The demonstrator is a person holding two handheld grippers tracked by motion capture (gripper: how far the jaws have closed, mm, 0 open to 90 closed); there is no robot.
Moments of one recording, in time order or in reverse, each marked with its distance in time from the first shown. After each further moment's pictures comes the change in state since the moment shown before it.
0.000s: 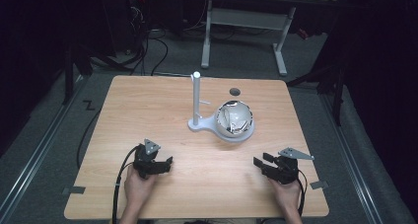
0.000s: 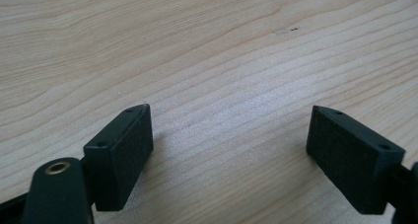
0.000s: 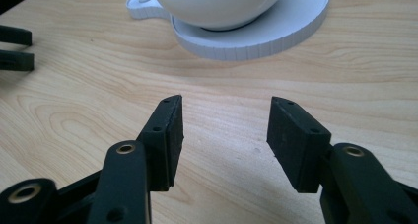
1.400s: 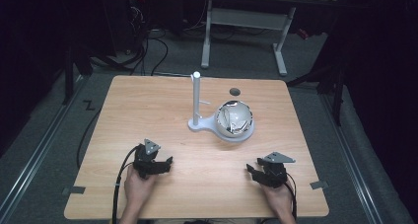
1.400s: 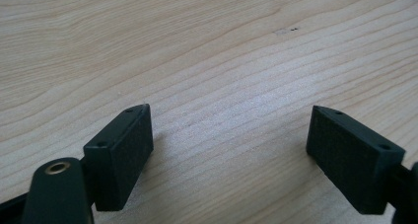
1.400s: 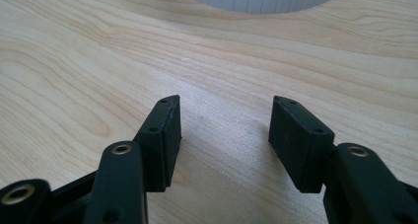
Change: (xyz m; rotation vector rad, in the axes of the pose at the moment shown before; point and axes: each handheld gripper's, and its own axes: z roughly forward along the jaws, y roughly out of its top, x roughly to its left) left arm 0.000 0.000 0.000 0.000 0.000 0.000; right arm 0.020 -0.015 0.026 0.120 -0.120 -0.159
